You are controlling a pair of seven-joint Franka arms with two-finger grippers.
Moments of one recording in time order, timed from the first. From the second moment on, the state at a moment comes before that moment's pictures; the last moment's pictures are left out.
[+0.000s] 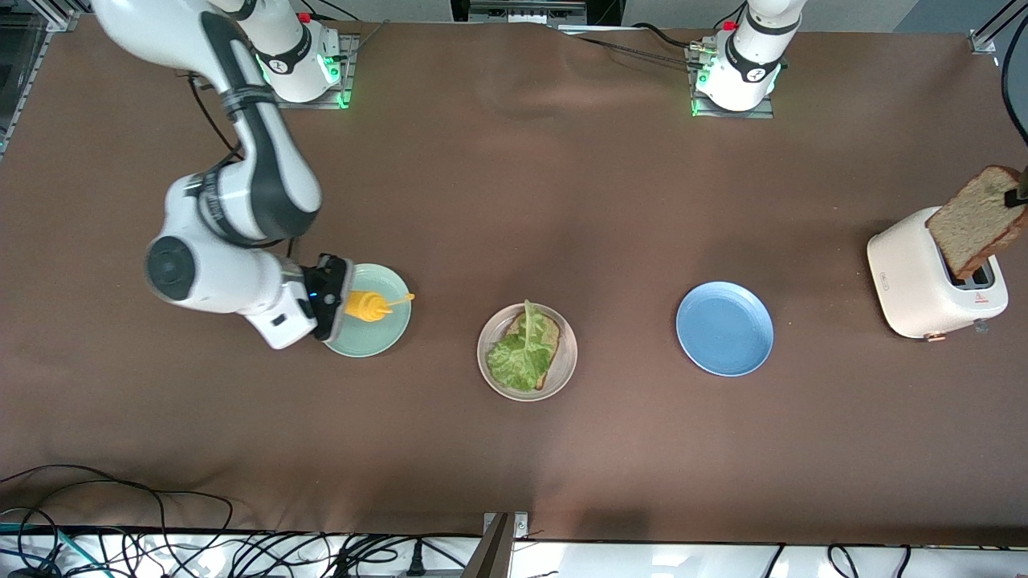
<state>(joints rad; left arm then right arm) 0.75 0.23 -0.57 -1.39 0.14 1.36 0.23 0.42 0.50 -0.10 -1.58 0.25 1.95 -1.07</state>
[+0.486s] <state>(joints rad) 0.73 0.29 -0.57 -1.39 0.14 1.40 0.15 0.66 0.52 -0.12 -1.53 -0.07 1.96 -0.71</state>
